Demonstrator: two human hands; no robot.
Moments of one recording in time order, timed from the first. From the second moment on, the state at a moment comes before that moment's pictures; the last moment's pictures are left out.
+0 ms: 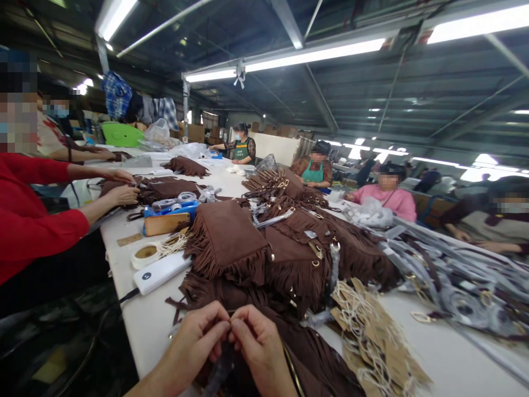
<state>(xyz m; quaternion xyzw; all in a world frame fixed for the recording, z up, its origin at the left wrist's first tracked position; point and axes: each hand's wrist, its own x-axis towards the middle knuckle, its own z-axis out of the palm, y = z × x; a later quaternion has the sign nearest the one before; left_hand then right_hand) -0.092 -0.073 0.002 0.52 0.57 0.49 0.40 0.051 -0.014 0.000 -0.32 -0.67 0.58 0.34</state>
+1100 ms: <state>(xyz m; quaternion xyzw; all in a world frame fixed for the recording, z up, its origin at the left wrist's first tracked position) -0.102 -0.078 0.014 0.57 0.59 0.45 0.36 0.058 -0.016 0.000 -0.34 -0.68 0.54 0.35</state>
